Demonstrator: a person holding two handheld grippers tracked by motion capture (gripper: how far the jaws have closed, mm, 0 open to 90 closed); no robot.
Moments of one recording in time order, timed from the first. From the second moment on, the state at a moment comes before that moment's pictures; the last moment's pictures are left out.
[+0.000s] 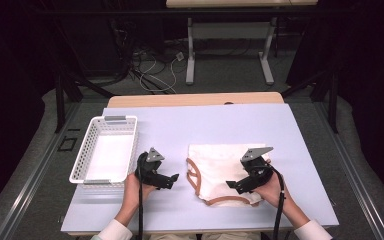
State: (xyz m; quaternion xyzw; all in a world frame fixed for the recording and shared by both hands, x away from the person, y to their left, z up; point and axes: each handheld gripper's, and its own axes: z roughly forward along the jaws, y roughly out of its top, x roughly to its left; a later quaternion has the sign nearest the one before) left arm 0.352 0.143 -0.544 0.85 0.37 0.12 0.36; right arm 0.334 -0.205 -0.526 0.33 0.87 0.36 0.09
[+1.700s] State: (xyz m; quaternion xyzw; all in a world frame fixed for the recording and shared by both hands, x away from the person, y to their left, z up) left arm 0.353 0.146 -0.544 0.85 0.37 0.13 0.36; right arm 0.280 -0.120 -0.547 0.20 0.92 0.32 0.09
